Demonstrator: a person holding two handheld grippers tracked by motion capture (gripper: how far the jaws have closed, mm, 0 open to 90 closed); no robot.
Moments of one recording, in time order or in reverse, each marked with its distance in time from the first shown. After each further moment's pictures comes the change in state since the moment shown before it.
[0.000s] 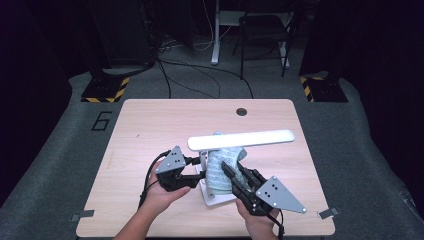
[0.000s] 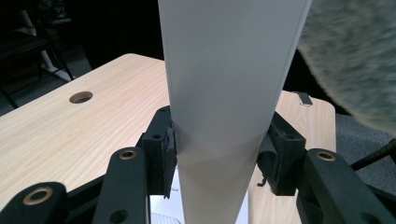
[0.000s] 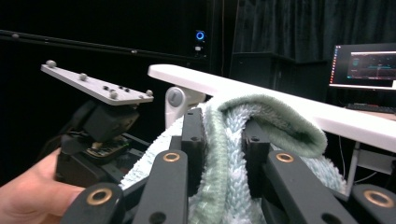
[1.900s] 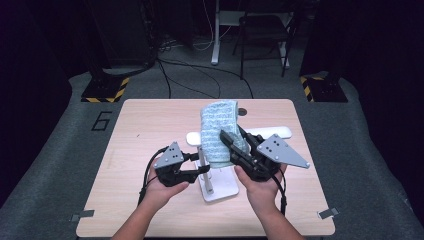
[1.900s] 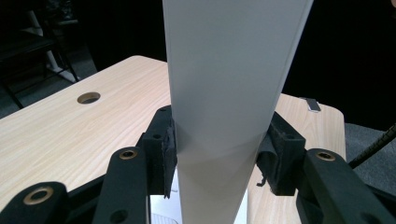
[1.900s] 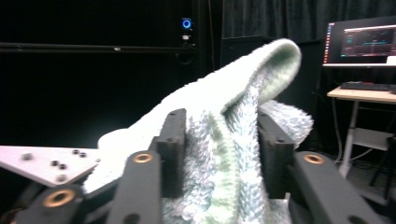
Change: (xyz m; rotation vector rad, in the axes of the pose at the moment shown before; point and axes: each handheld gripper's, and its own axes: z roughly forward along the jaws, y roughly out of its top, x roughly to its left) left arm 0.012 -0.002 0.001 -0.015 0.017 -0.009; right arm -0.033 0.056 0.047 0.085 -0.045 0.072
